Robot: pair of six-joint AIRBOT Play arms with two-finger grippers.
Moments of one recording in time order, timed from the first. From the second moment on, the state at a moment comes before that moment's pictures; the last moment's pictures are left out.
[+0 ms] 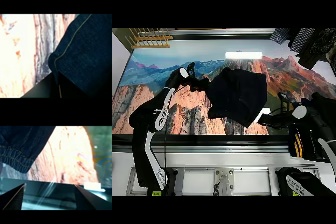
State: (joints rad) left arm -0.16 -2.09 1.82 1.07 -0.98 -1.68; right arm 0.07 -1.11 0.70 -1.11 0.99 1.61
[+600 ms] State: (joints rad) left arm -0.15 -2.09 1.82 1.07 -1.05 -1.66; right arm 0.27 -1.35 0.70 -0.88 0.70 1.64
